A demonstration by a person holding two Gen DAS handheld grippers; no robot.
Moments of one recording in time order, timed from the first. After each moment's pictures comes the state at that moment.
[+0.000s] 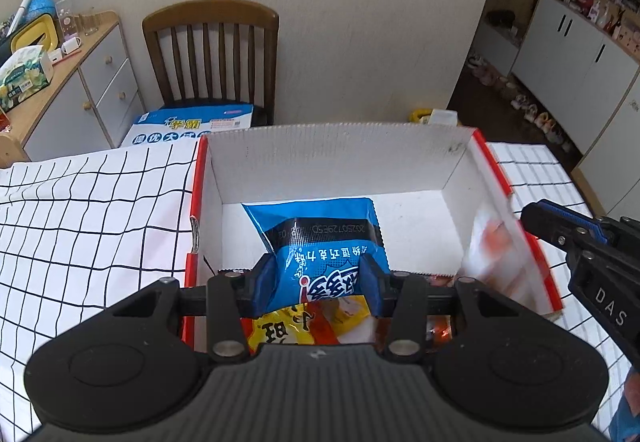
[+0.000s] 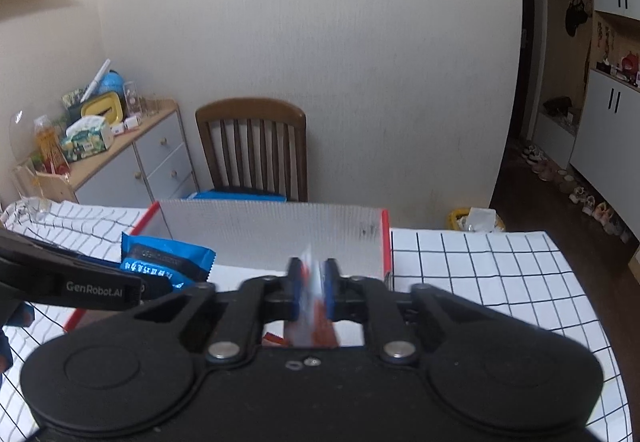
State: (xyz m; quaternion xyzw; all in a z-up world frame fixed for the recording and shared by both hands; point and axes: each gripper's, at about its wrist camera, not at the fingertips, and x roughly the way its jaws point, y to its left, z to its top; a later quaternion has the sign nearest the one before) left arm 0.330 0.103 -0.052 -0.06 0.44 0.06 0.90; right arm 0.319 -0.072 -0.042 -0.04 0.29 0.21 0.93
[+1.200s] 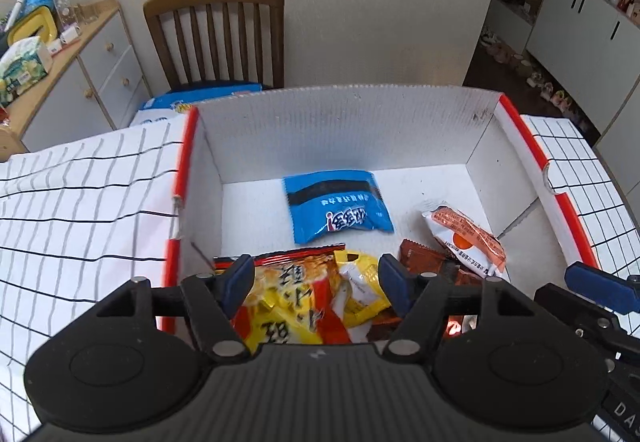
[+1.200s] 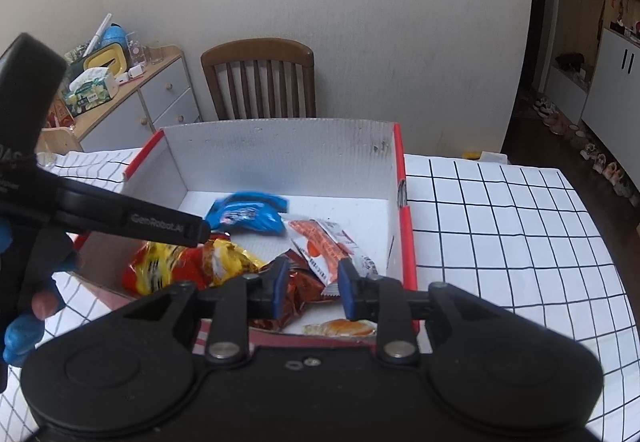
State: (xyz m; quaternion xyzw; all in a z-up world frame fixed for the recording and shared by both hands) left arm 0.344 0.103 -0.080 -0.04 0.46 0.08 0.89; right arm 0.307 -0.079 -0.063 -0.03 0.36 0.23 0.90
